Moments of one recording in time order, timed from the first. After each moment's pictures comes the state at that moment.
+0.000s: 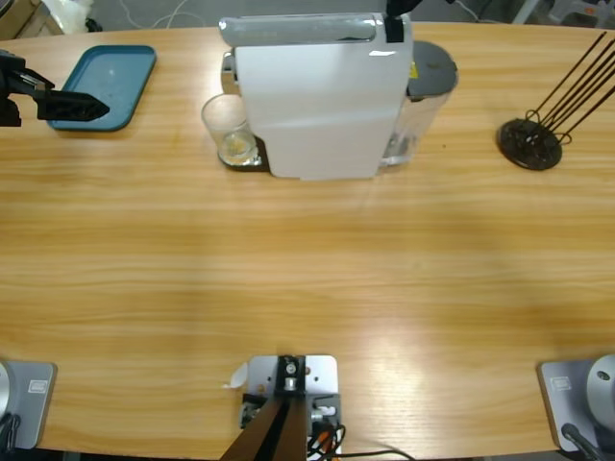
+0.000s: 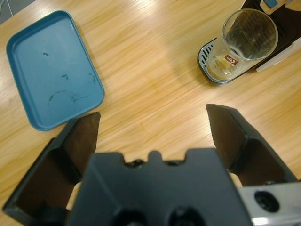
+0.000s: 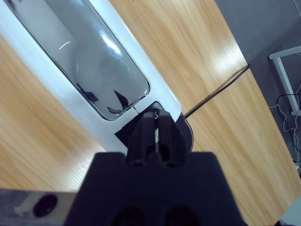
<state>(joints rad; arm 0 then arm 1) -0.42 1.37 -0.93 0.37 0.01 0.10 0.68 1.84 -1.85 1.00 -0.10 -0.34</state>
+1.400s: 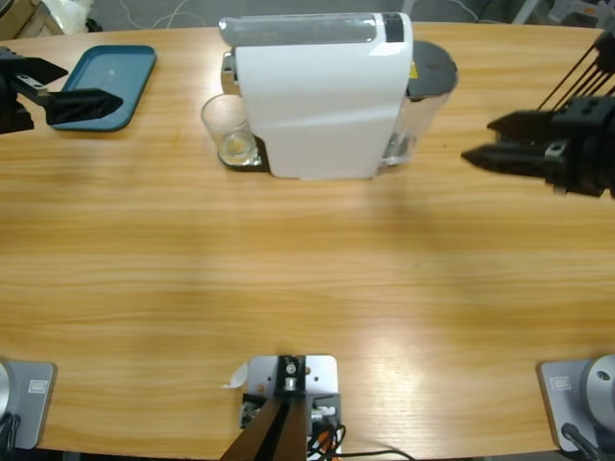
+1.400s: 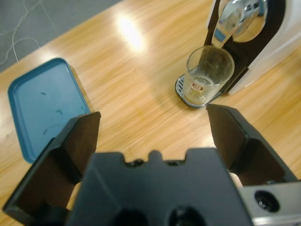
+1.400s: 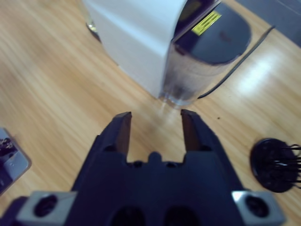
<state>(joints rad) -0.49 1.27 -0.73 0.06 -0.01 0.10 0.72 1.14 -0.70 0.24 0.00 -0.07</state>
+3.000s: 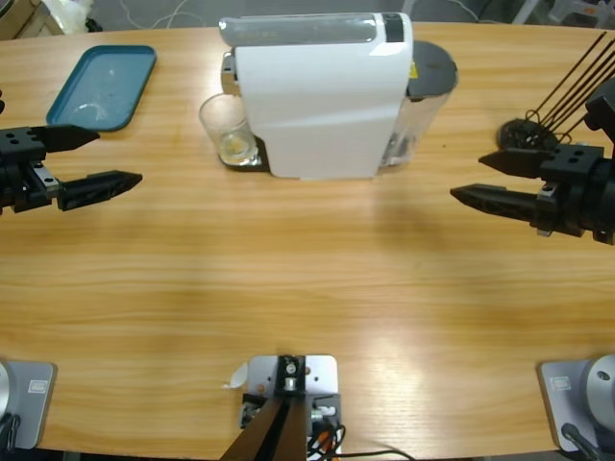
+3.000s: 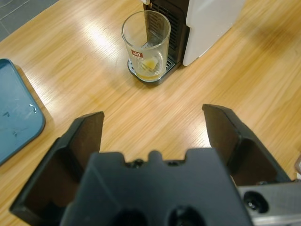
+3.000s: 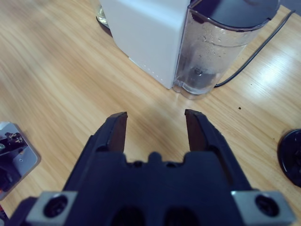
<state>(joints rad) -0.61 1.18 -0.51 -0.06 -0.08 0.12 0.73 1.10 -0.54 0.08 0.04 0.00</state>
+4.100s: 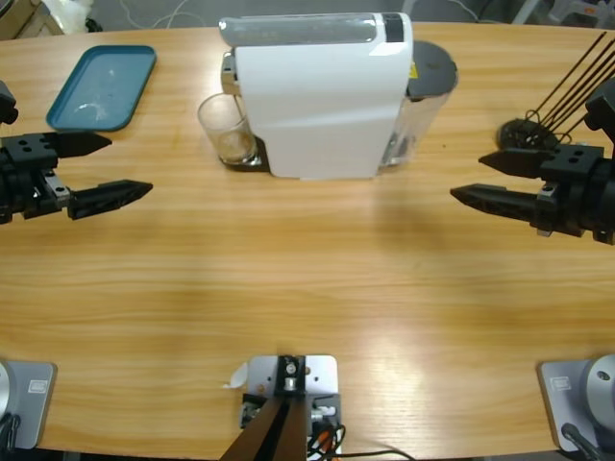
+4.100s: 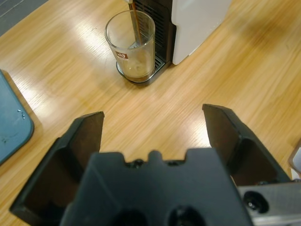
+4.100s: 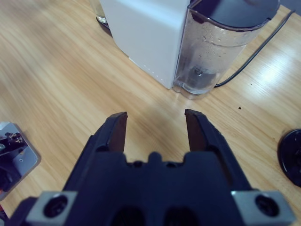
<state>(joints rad) -0.65 1.20 -0.51 -0.07 -0.09 0.12 0.73 1.10 -0.54 0.08 0.04 0.00</state>
